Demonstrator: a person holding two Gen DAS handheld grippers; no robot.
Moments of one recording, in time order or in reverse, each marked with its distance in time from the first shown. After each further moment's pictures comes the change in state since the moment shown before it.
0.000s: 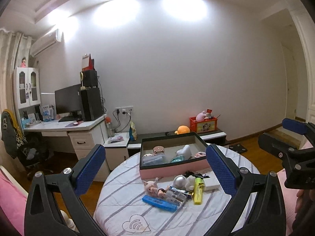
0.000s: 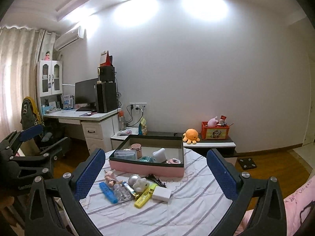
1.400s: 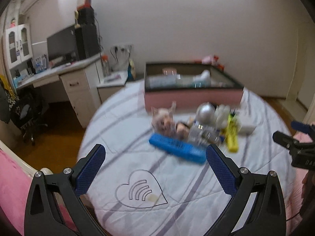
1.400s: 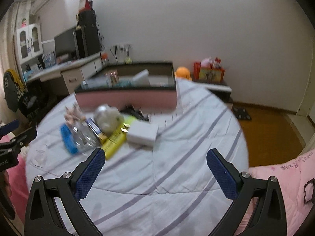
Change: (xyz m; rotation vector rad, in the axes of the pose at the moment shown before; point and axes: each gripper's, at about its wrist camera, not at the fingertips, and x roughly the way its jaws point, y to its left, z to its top) left arm 0.128 0.028 -0.133 -0.051 0.472 -0.033; right arm 0.117 -0.035 -0.119 0.035 0.450 -0.078
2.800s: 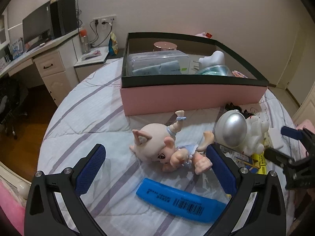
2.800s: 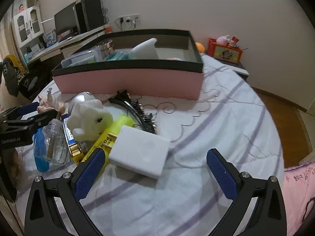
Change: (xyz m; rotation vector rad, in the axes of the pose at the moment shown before) left arm 0.122 0.011 0.050 -0.014 0.175 -0.133; right arm 0.103 0.004 0.037 -0.043 0.197 0.081
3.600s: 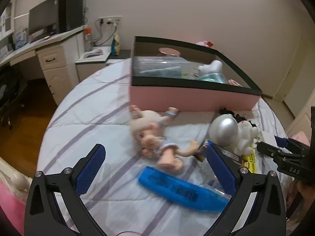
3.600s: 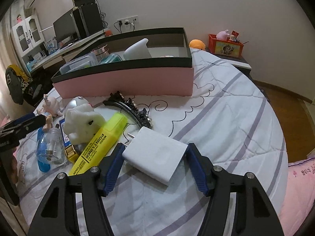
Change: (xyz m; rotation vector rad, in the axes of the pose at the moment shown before) left arm -0.015 0.007 -0.008 -0.064 -0.030 -0.040; right arm -0.001 -0.022 -0.003 0.059 -0.008 0.051
